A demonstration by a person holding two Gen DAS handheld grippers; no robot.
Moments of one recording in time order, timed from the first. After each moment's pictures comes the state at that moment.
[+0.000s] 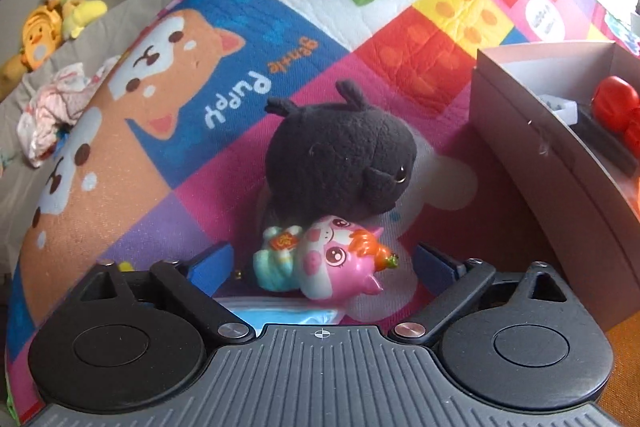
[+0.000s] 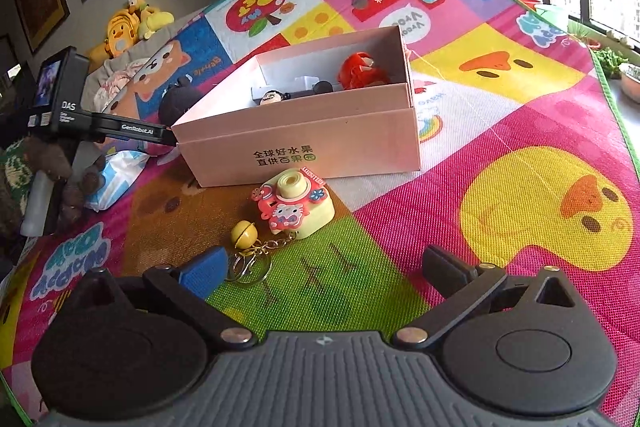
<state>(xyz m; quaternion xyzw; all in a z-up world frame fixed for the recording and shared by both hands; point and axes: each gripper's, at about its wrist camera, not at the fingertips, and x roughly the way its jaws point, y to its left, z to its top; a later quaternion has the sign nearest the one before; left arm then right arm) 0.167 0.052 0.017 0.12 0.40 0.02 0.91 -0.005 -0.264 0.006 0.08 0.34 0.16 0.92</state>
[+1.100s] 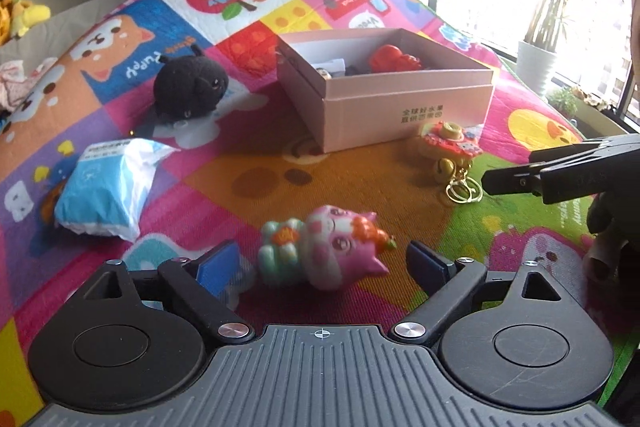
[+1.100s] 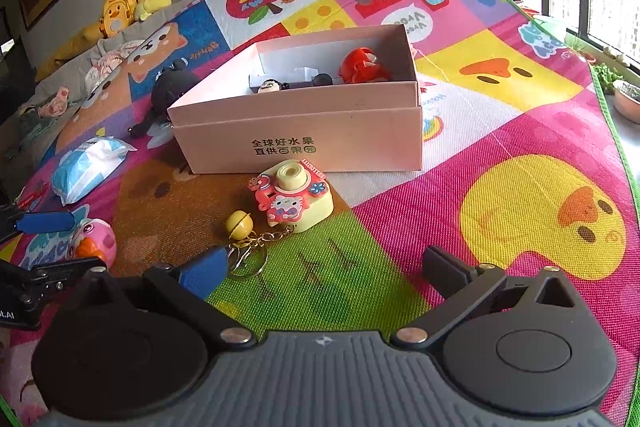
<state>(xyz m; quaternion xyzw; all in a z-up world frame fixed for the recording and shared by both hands) -0.046 0.000 0.017 0.05 0.34 -0.13 0.93 -0.004 -0.253 0.005 0.04 0.35 0.15 0.92</state>
